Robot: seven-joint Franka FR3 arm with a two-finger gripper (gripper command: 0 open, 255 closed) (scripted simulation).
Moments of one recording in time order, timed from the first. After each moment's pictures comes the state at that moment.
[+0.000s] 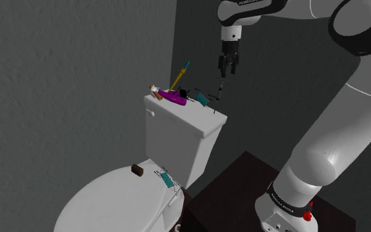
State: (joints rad) arm -0.05 -0.07 -0.27 -1.83 -0.14 1.59 -0.33
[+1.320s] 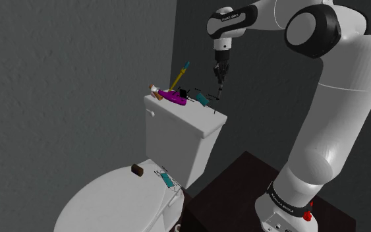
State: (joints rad) arm -0.10 0.19 -0.31 -1.65 -0.08 1.66 -0.46
